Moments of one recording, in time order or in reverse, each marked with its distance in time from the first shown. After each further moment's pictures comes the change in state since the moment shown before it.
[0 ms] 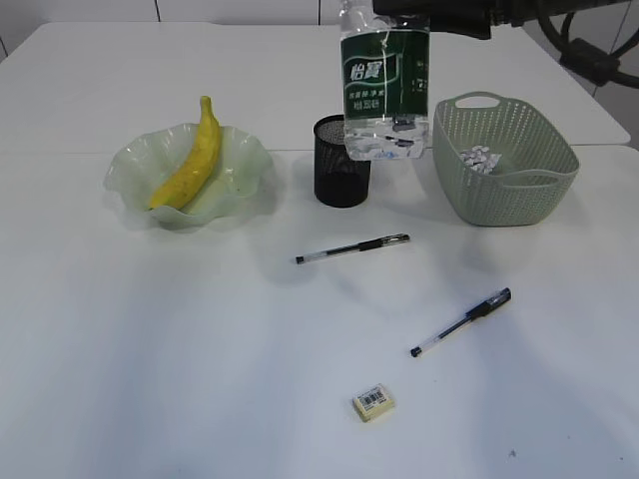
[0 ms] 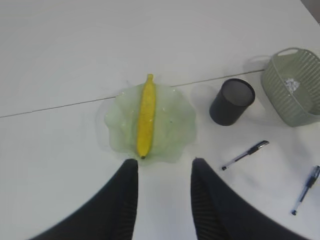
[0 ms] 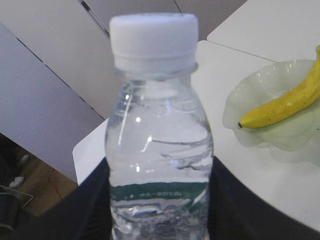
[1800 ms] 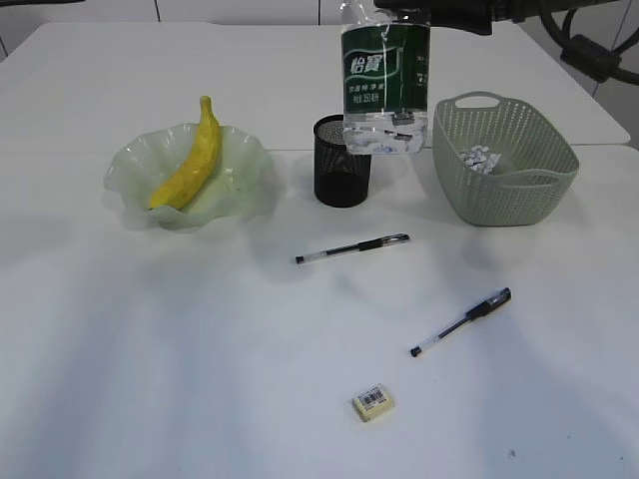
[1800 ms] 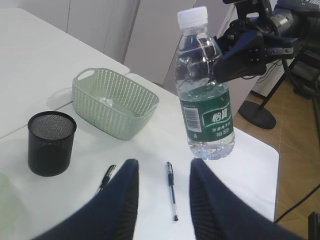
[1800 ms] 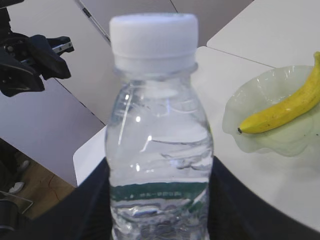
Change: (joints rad) left arm 0.158 0.006 0.757 -1.138 -0.079 1.236; right arm 0.002 0.000 0.000 0.018 -0.002 -0.006
